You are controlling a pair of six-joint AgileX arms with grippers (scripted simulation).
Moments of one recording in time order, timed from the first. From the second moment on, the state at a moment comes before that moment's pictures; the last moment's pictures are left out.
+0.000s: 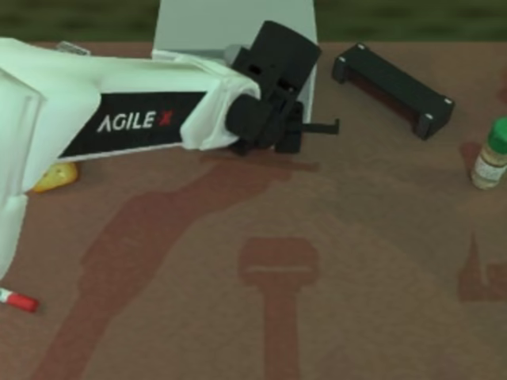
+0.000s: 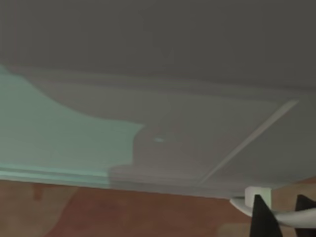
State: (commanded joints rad) left arm -0.67 2.10 1.47 -0.28 -0.29 -0.41; right arm 0.00 0.00 0.00 0.00 0.00 0.00
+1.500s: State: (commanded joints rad) left arm -0.66 2.07 1.42 -0.25 -0.27 -0.37; right arm 0.00 0.00 0.00 0.00 0.00 0.00
